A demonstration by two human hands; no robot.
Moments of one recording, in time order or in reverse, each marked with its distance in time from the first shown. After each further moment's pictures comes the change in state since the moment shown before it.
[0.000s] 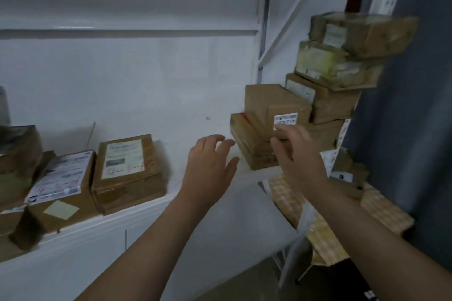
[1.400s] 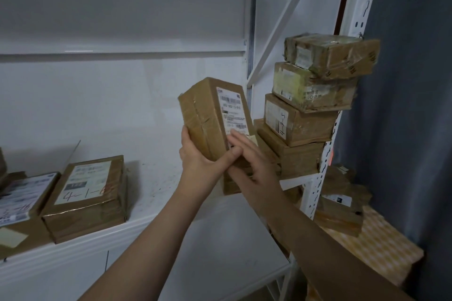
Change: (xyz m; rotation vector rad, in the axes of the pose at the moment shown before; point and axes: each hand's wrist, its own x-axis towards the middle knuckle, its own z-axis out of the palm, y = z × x) left_hand 0.060 0.060 0.024 -0.911 0.095 -0.558; right_hand 0.017 0.008 -0.006 0.587 -0.117 -0.180
